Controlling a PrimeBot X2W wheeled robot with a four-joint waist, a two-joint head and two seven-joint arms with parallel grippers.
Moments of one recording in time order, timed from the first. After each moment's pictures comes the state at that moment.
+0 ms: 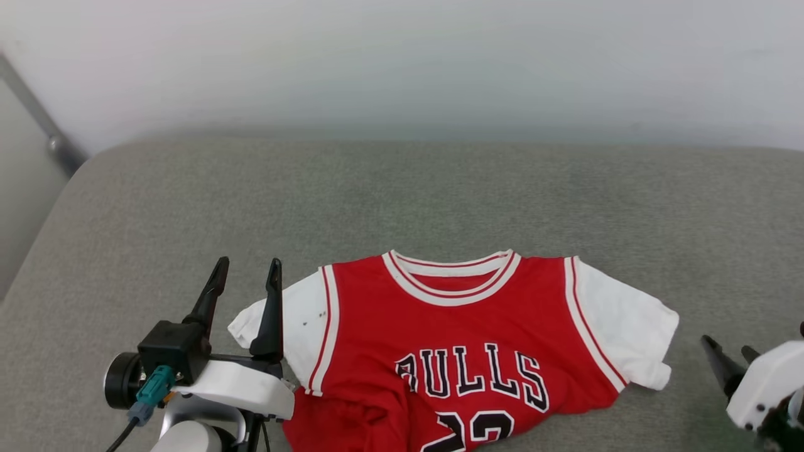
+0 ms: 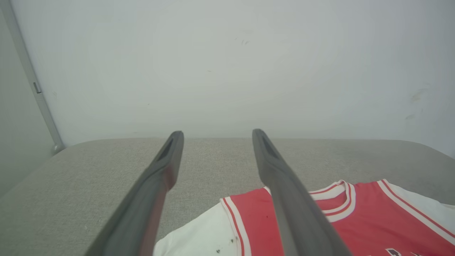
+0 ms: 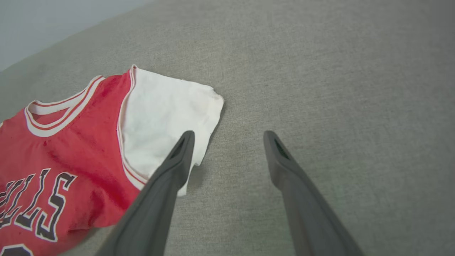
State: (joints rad) left arm -0.14 0.40 -0.42 0.02 -0.53 0.26 -0.26; right arm -0.06 -0.18 -0.25 0.16 0.39 0.13 0.51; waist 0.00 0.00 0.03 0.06
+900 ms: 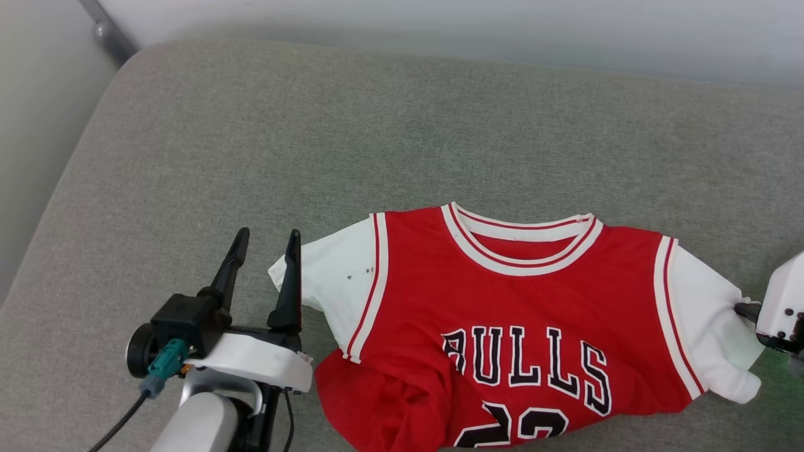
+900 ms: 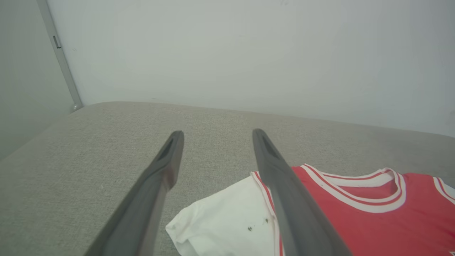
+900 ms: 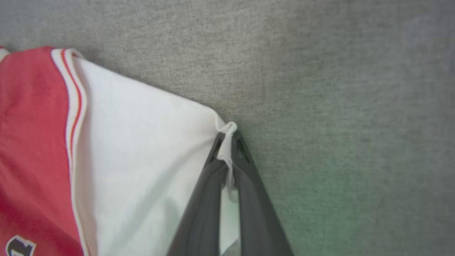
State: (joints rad) left arm -0.21 0.28 -0.36 0.06 -0.47 0.16 -0.26; right arm -0.46 -0.30 -0.26 0.55 0.39 0.13 0.95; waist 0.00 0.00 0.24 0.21
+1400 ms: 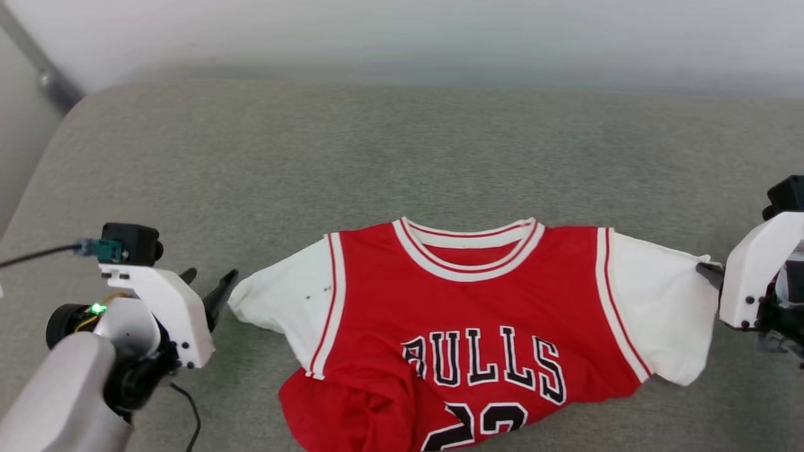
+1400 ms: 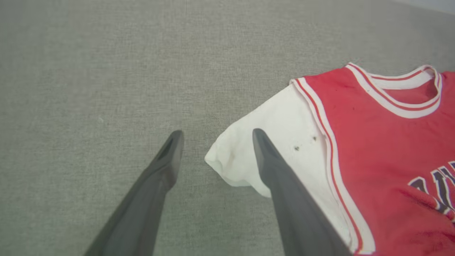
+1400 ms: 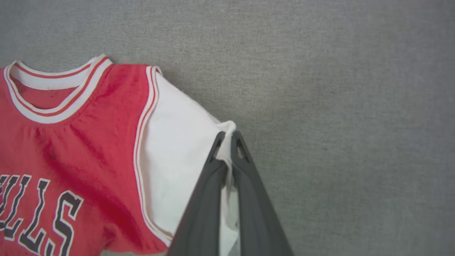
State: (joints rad) left arm -0.39 0.52 -0.34 0.32 -0.75 -0.07 0.35; right arm -0.44 -0.33 -0.07 0.33 0.44 0.13 0.88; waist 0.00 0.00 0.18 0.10
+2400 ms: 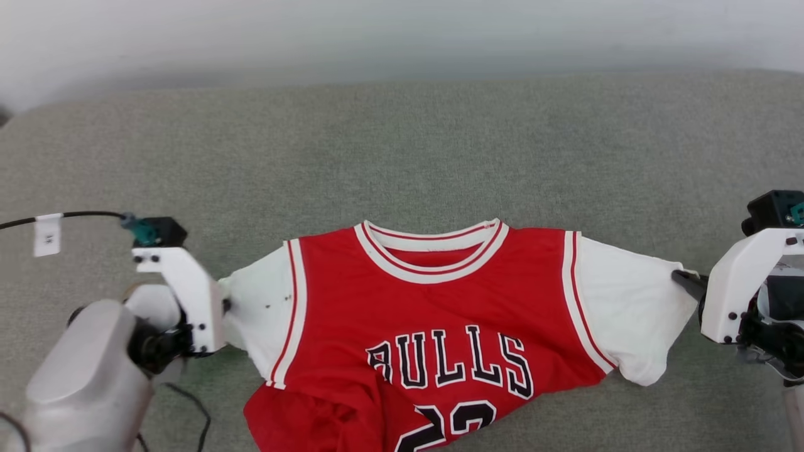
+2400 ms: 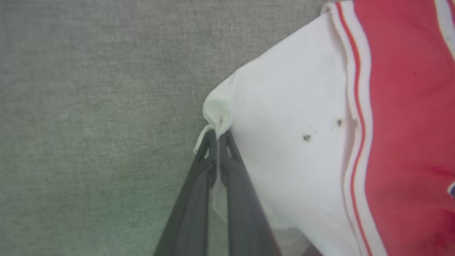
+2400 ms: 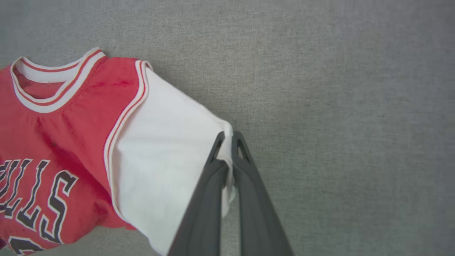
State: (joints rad) left arm -0.59 0.47 -0.47 0.68 -0.83 -0.11 0.64; right arm -0.38 -0.32 -0.02 0.26 0.51 0.13 0.84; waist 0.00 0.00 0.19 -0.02
